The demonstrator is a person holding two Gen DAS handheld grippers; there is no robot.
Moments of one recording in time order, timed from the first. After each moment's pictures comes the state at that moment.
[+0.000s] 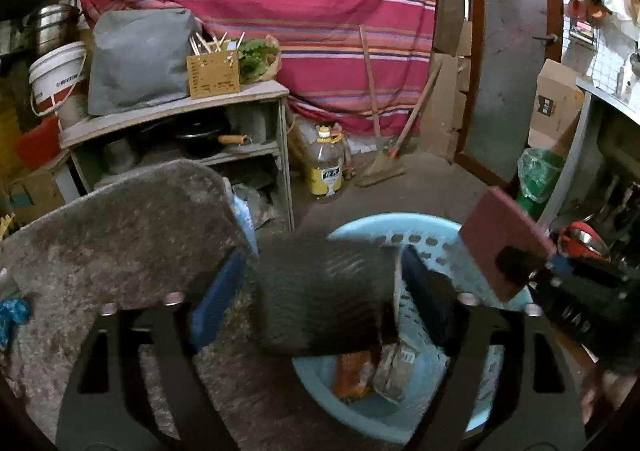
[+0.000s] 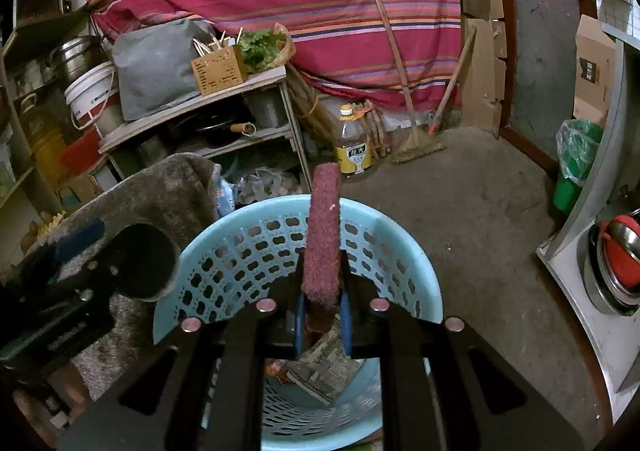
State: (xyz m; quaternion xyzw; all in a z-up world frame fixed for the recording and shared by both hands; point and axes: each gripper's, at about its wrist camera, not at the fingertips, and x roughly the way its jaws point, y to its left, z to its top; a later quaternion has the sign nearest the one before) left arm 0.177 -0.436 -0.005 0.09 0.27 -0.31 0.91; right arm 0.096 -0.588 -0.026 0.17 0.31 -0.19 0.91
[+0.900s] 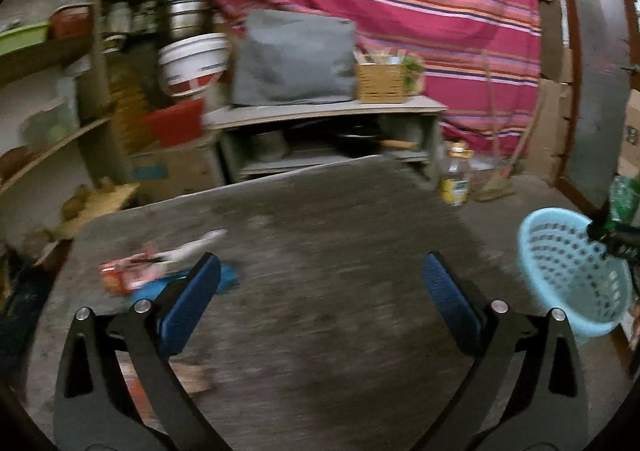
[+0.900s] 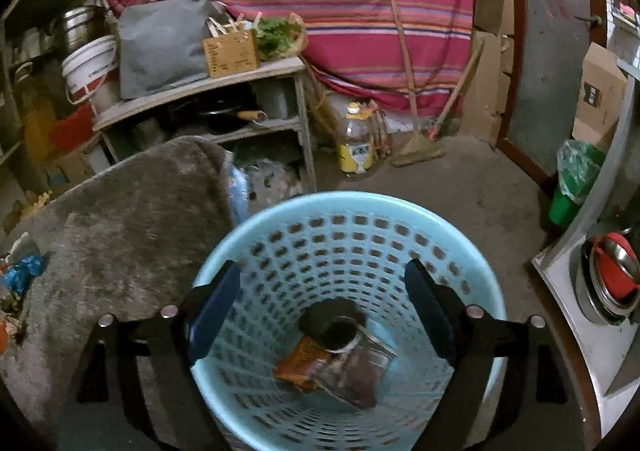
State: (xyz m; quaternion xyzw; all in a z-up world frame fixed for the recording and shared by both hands) left arm 0.202 -0.184 0.020 0.08 0.25 -0.11 0.96; right arm 0.142 -0.510 -0.021 0.12 0.32 -0.20 0.92
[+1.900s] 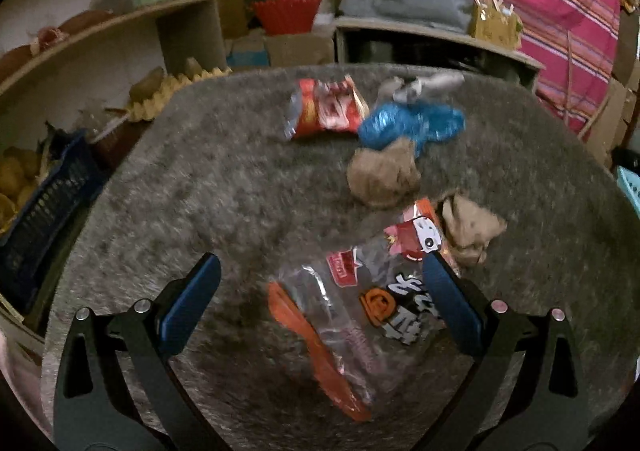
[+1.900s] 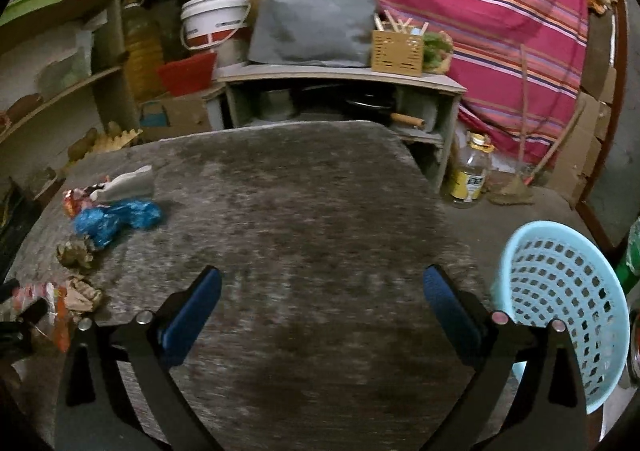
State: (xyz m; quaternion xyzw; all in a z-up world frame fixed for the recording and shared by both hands) left arm 0.203 0.025 -0.073 0.03 0.38 -0.03 0.93; right arm 0.213 -0.289 -0.022 0.03 0.32 -0.06 0.94
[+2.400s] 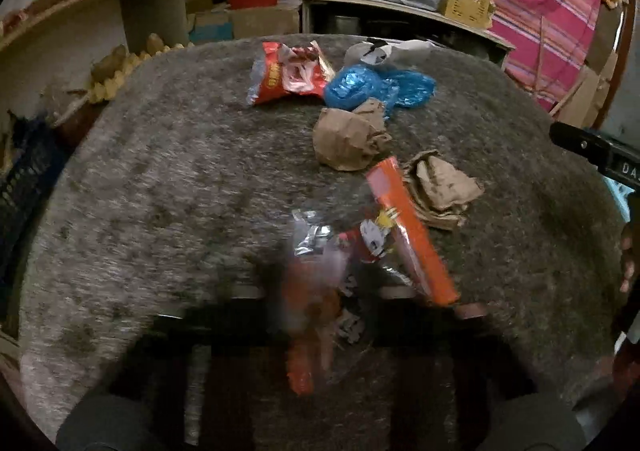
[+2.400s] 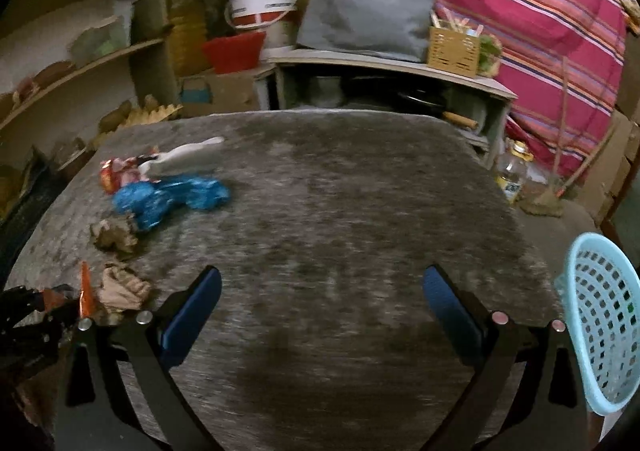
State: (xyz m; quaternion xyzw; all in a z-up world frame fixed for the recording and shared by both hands) left arm 0.200 0.025 -0.085 0.03 0.41 -0.08 0.91; right arm 0.229 -0.219 -0.033 0.01 0.34 0.00 0.94
